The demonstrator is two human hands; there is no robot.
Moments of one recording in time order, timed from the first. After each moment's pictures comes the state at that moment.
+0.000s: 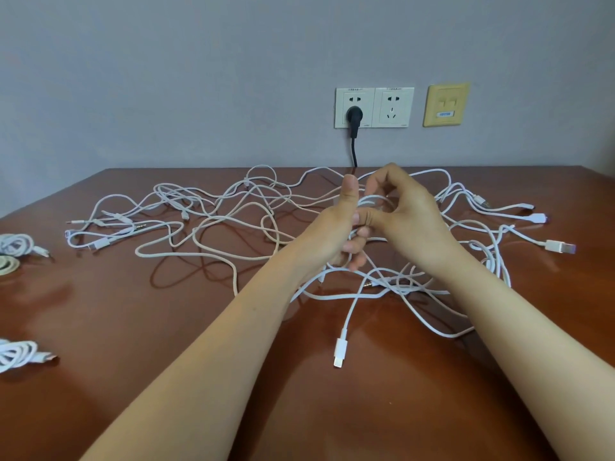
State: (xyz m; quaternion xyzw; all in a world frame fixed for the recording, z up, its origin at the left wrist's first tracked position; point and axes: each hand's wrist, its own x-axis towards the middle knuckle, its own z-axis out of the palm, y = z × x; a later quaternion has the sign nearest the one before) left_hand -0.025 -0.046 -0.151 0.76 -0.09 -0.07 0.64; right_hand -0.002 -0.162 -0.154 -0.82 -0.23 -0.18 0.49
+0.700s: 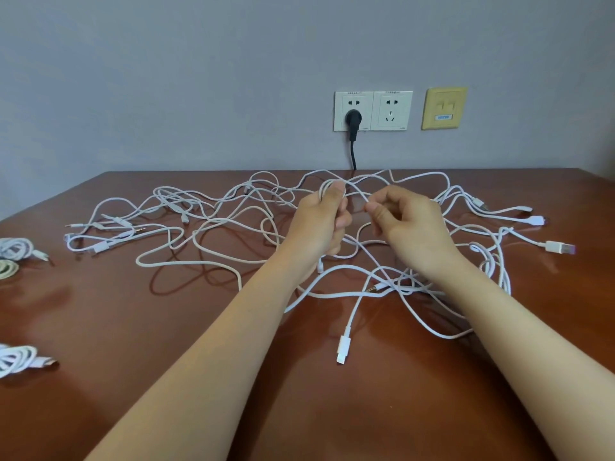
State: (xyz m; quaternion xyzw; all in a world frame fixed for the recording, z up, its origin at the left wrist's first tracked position) left_hand -0.009 -0.037 -0.155 0.67 -0.04 0.05 0.74; right_hand 0.004 -0.166 -0.164 -0.84 -0.19 -0.20 0.47
